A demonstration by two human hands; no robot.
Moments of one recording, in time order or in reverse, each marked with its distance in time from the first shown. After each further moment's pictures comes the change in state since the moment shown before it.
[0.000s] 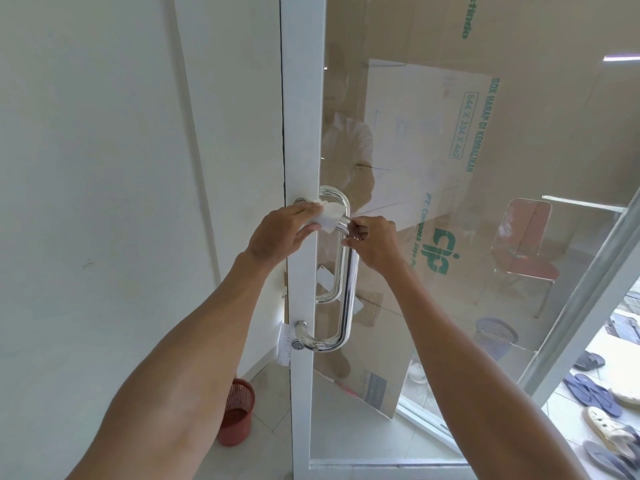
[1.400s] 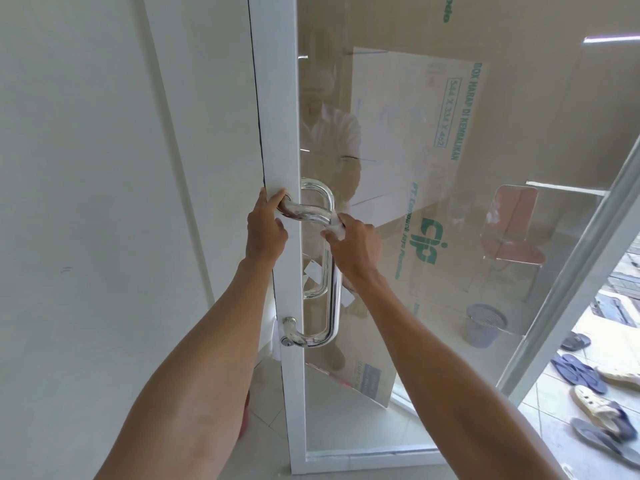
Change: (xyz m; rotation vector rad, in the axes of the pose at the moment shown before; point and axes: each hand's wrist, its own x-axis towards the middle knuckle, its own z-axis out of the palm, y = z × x) left_hand 0.008 0.017 0.034 -0.229 0.125 -0.614; right_hand -0.015 0.002 0.022 -0.205 0.233 0.016
